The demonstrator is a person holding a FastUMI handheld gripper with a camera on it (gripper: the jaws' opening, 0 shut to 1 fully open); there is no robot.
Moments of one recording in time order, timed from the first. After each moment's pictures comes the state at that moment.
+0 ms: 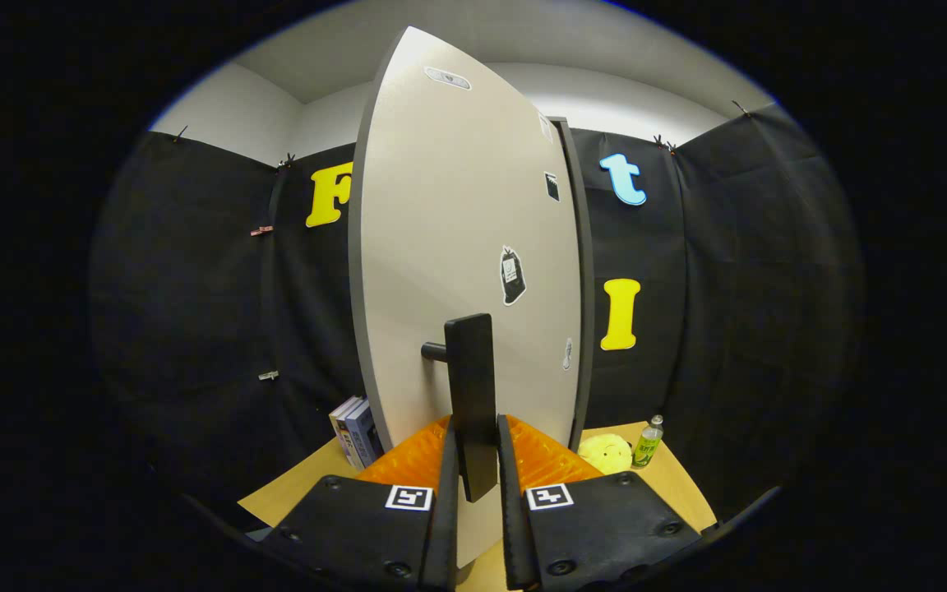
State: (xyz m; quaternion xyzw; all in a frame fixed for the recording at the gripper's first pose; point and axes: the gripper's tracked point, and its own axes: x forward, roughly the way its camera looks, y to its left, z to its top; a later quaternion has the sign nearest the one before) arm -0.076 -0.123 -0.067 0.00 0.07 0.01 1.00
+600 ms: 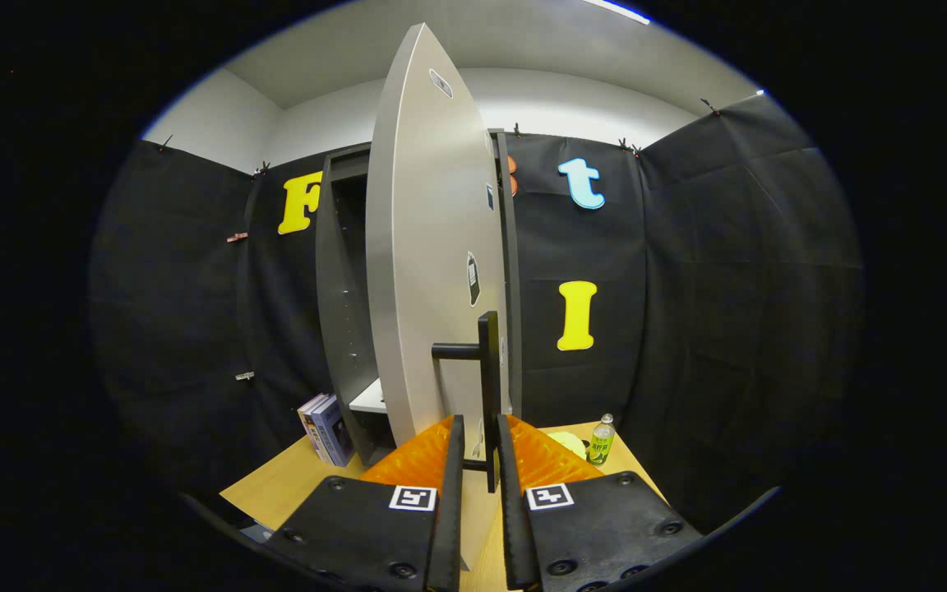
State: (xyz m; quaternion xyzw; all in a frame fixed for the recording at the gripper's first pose) arm -0.107 -0.190 -0.056 0.01 0.06 -0.04 1.00
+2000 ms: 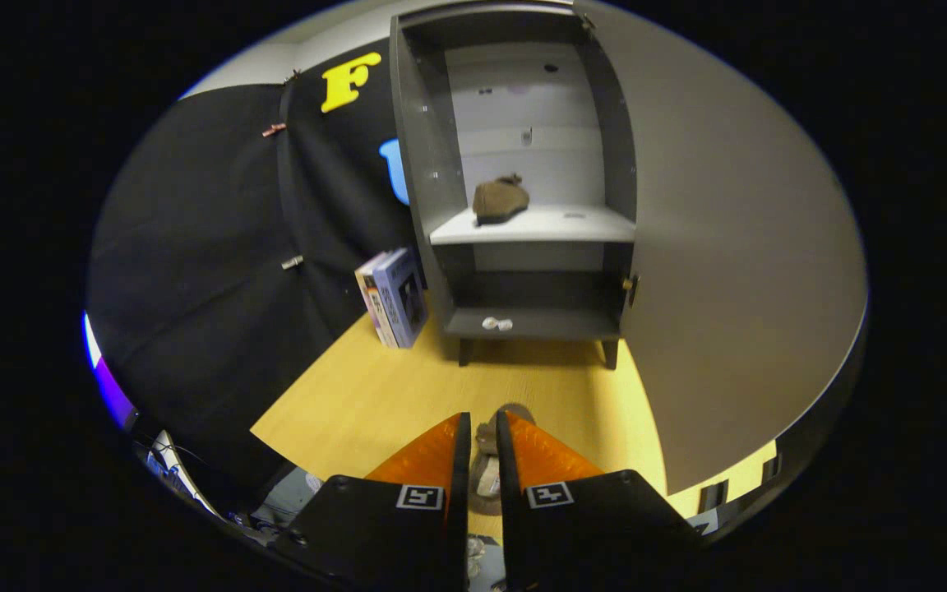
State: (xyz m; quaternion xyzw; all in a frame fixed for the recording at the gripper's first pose) arm -0.097 -0.031 -0.328 0.03 0.32 0.05 0.94
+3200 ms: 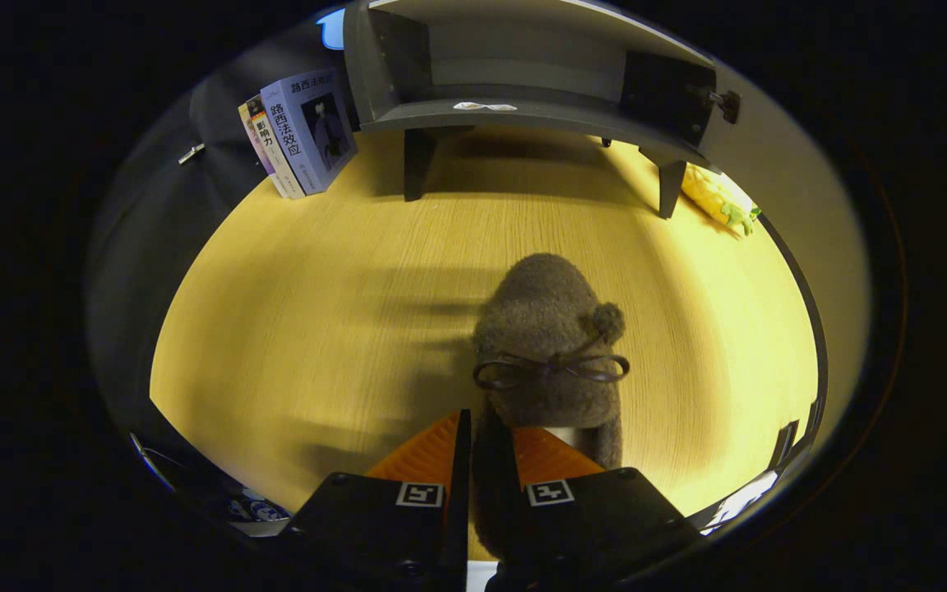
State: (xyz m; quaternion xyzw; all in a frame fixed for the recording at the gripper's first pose) arm -0.051 -0.014 -0.575 -0.01 0.52 -0.05 0.85
